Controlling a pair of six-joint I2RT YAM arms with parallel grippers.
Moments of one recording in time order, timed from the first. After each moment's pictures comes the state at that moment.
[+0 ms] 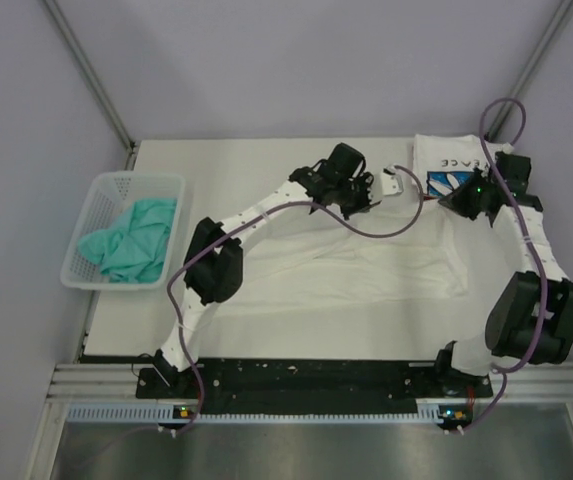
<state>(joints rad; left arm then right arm) -0.79 2.23 2.06 -0.56 0.34 0.61 -0.24 1.47 1.19 -0.45 -0.32 0.57</state>
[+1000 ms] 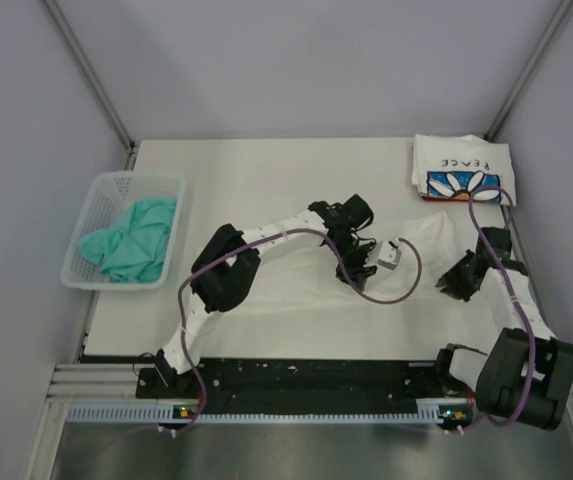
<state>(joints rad) -0.90 2.20 1.80 -0.78 0.74 0.84 -0.28 1.12 0.60 -0.62 -0.11 0.62</state>
